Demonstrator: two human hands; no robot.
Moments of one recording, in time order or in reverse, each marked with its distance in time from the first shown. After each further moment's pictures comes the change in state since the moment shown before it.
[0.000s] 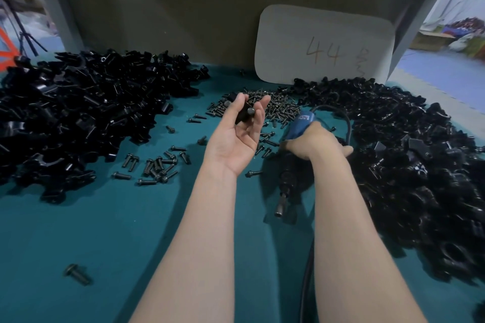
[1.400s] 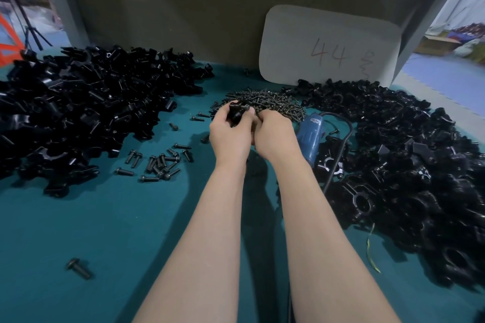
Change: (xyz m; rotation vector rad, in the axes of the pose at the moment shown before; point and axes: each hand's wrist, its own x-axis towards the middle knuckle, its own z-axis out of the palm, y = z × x) left_hand 0.015 -0.015 -0.010 0.828 0.453 0.505; right_hand -0.028 -0.047 0.028 0.314 0.100 -0.520
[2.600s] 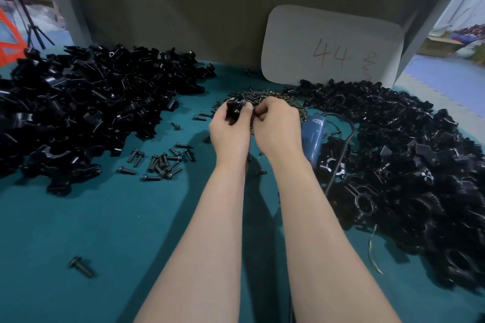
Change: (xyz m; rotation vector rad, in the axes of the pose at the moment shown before) left_hand 0.004 0.001 -0.003 -0.068 -0.003 -0.013; right_hand 0.000 -0.007 -0.002 0.080 0.186 -0.063
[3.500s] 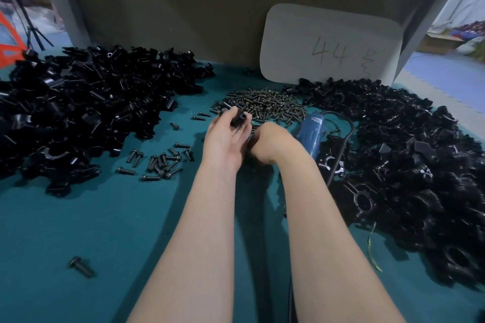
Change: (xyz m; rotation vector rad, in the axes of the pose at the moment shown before) left_hand 0.009 0.003 -0.012 -0.516 -0.078 -0.428; right_hand 0.000 0.002 -0.004 -0.365 -0.539 0.136
